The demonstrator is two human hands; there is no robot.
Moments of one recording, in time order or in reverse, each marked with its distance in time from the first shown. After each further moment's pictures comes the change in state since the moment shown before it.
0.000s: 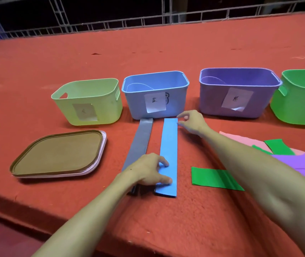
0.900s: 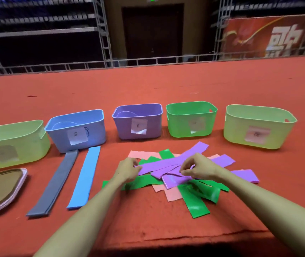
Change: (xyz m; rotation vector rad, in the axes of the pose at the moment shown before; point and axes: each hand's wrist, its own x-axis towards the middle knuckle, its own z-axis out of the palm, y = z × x) left_hand 0.056 0.182 0.070 -0.094 0.282 0.026; right_hand -0.272 0.120 -0.243 -0.012 -0.156 0.084
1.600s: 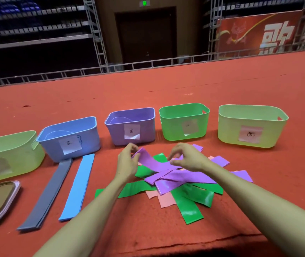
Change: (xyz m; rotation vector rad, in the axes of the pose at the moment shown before) left_hand 0.013 0.045 0.003 -0.386 0.400 0.269; right_hand 0.013 -0.020 -0.026 -0.111 0.173 -0.112
